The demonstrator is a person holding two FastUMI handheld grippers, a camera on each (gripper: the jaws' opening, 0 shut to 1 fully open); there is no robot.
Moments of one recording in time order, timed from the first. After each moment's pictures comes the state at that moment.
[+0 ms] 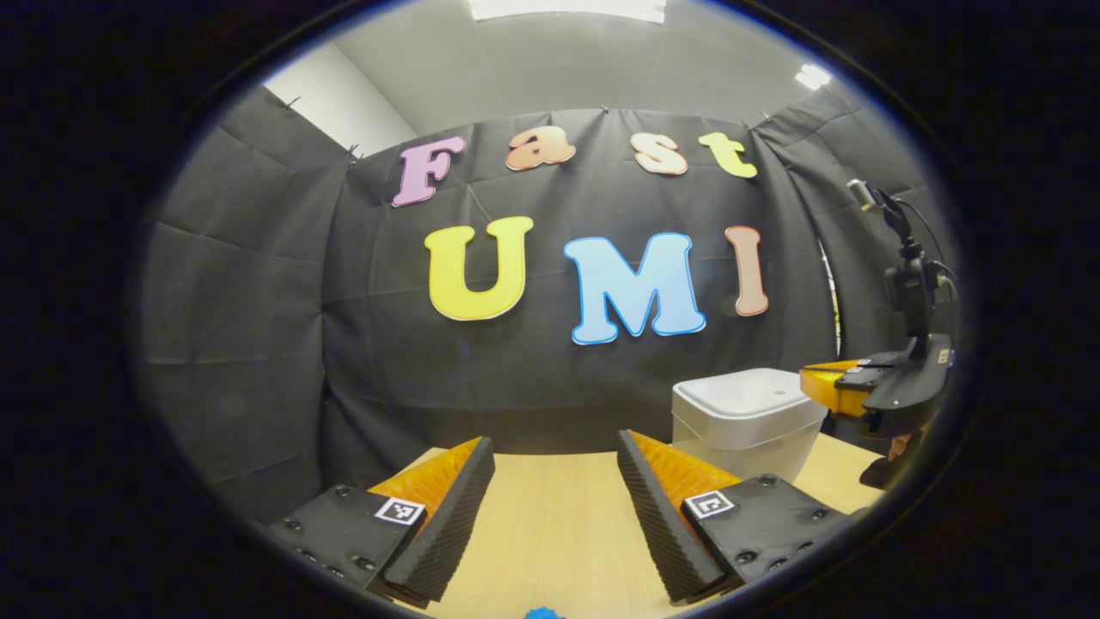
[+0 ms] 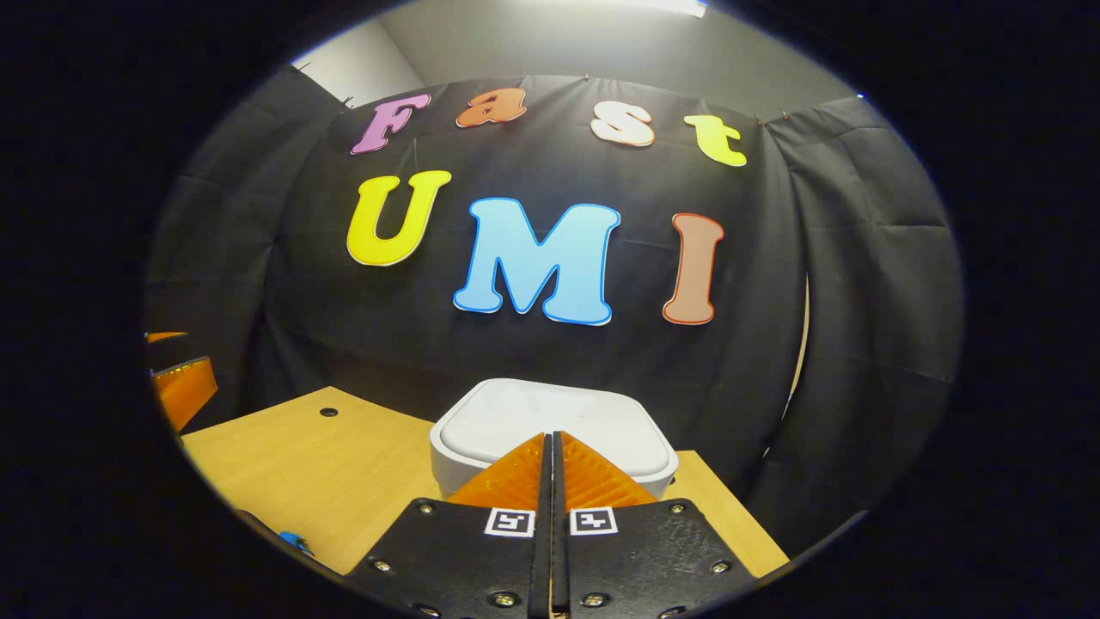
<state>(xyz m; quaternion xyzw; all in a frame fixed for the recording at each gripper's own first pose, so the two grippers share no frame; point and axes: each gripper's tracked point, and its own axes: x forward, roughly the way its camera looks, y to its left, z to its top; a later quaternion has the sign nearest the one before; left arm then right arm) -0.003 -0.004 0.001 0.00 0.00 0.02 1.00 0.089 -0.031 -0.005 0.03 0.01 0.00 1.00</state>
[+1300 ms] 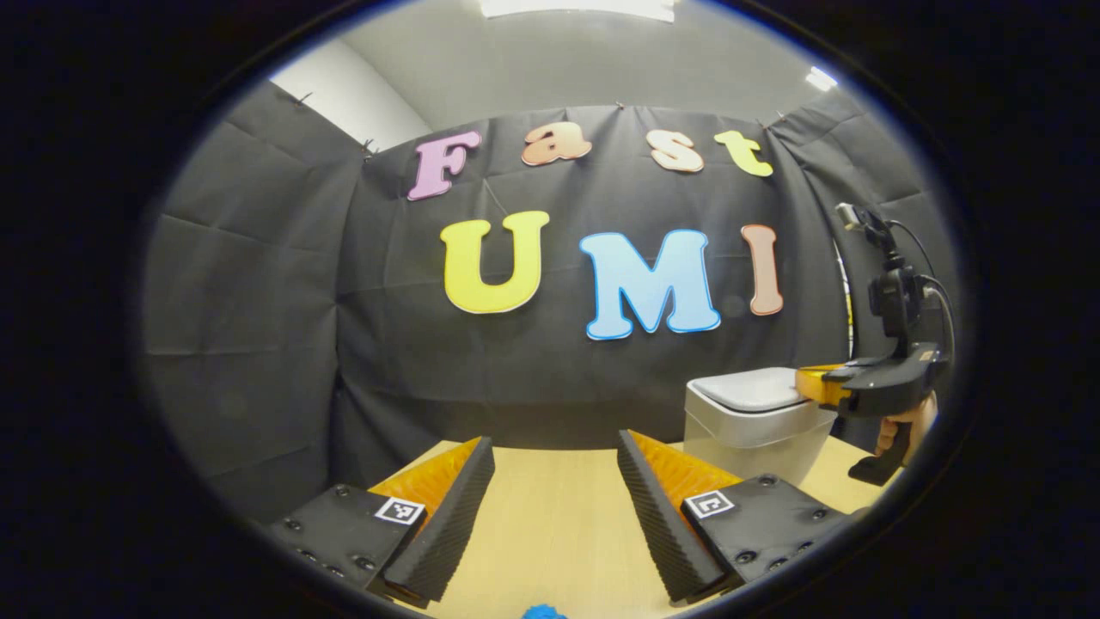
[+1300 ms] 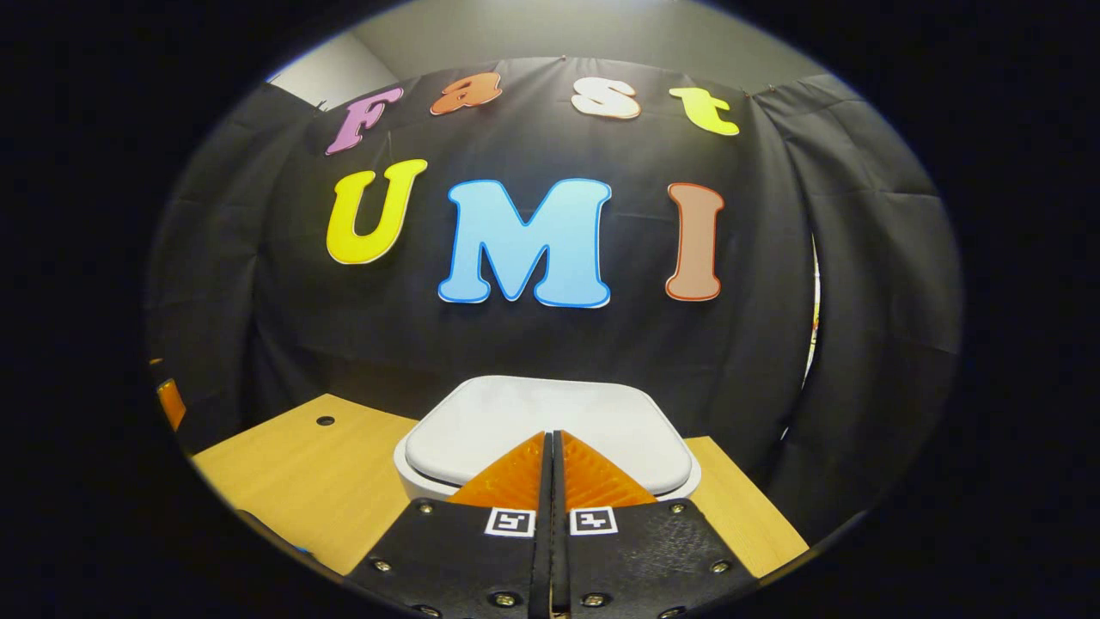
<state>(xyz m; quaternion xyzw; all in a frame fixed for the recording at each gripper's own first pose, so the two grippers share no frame) -0.006 0.006 -0.006 -0.01 0.00 0.05 1.00 0.123 -0.043 -0.006 0.06 0.03 0.00 1.00</state>
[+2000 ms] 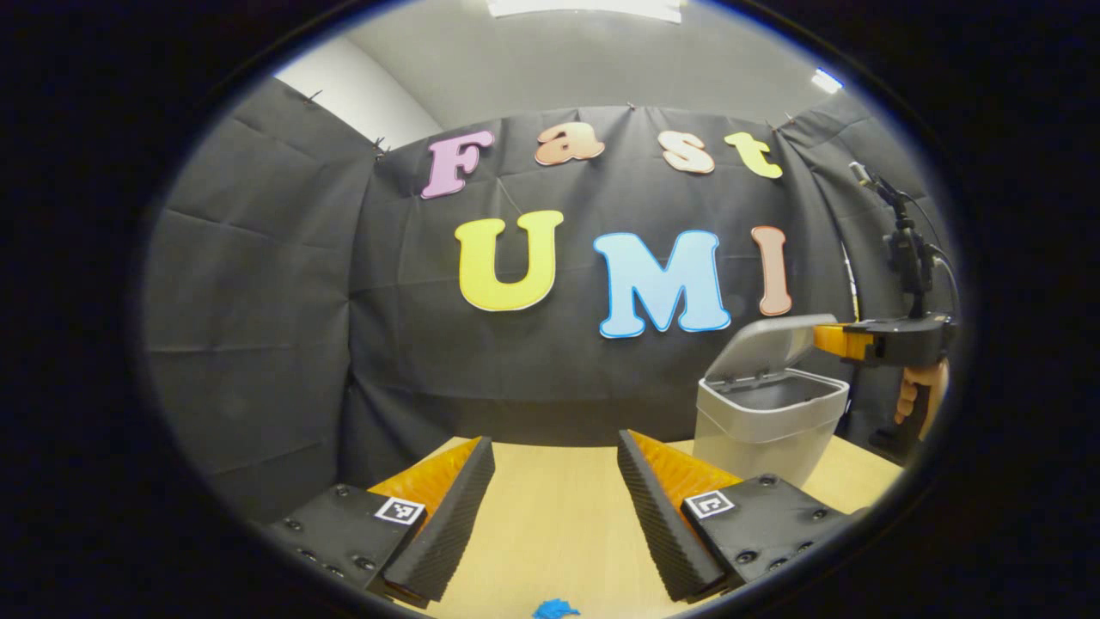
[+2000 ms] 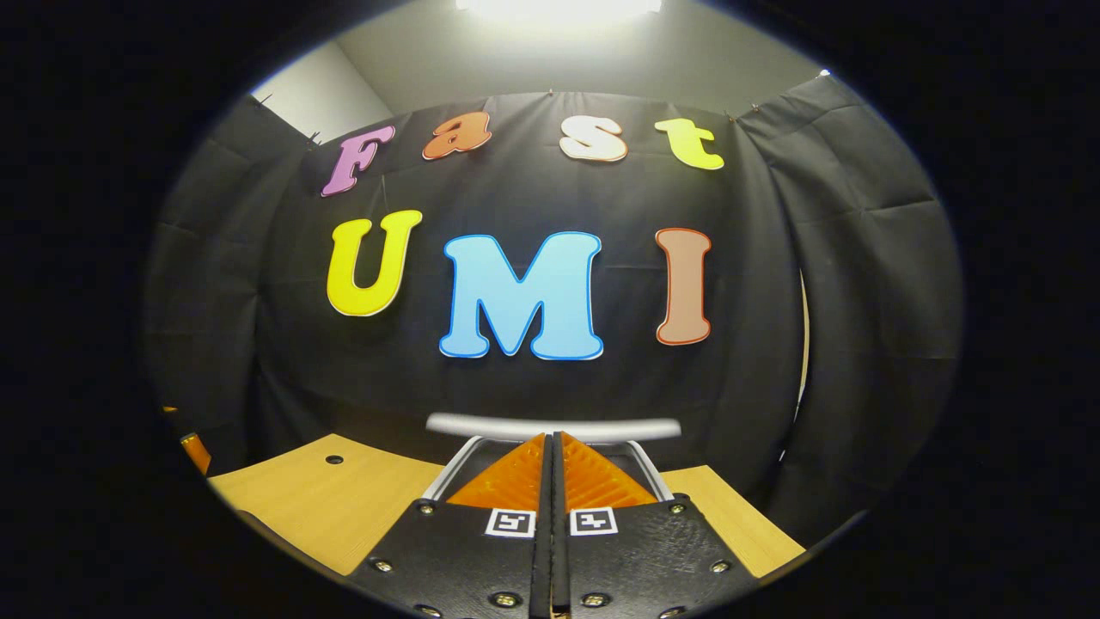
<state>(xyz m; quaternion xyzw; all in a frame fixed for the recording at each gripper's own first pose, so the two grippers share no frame) -0.019 0.020 -0.008 -0.02 0.00 0.06 1.00 0.100 -0.051 0.048 0.07 -0.04 -0.01 1.00</state>
